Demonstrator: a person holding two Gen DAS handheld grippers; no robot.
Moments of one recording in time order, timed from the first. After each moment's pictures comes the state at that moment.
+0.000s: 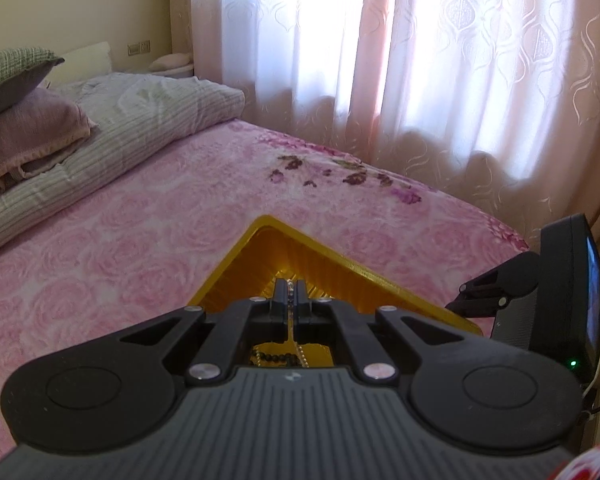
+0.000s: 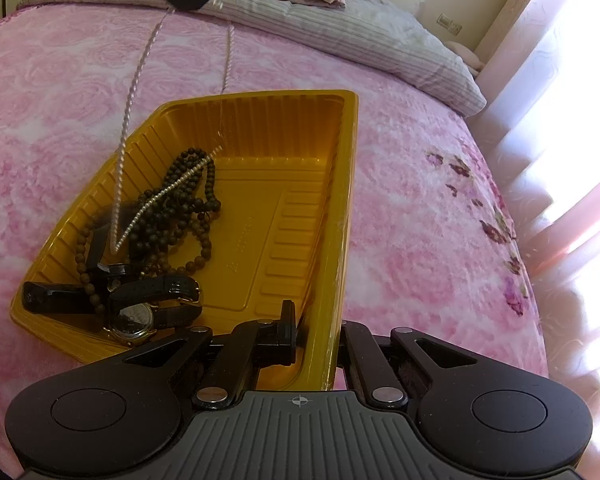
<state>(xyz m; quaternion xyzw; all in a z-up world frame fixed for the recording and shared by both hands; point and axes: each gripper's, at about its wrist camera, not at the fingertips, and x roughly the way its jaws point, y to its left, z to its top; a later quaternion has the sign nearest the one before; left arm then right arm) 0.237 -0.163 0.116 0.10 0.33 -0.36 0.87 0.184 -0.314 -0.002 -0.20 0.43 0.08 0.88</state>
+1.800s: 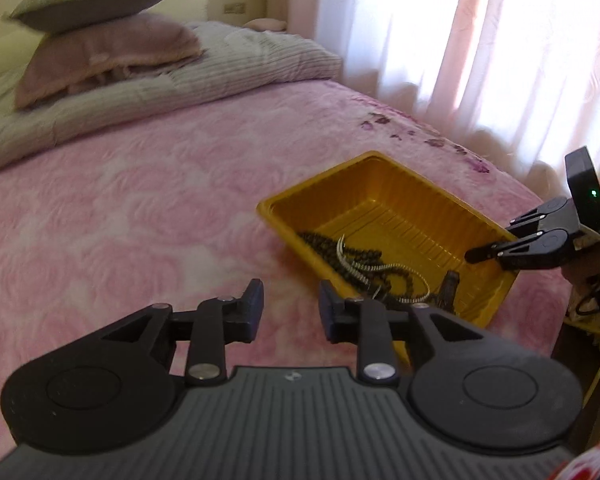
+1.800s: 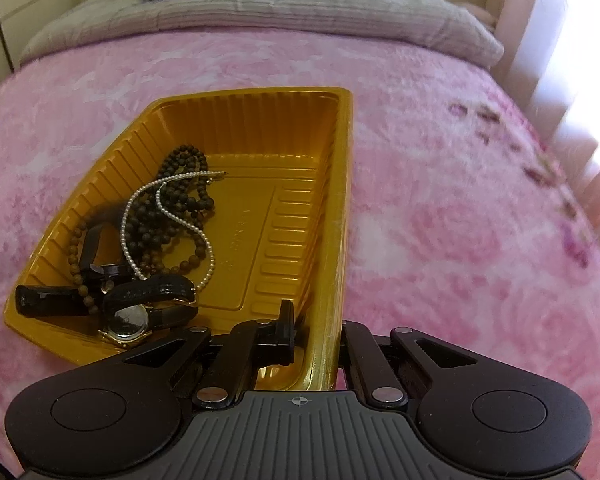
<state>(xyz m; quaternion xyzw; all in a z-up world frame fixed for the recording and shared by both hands) 0.176 -0.047 0.054 0.03 0.37 -0.24 0.90 0.206 -0.383 -0.039 -0.05 0.46 0.15 0.88</state>
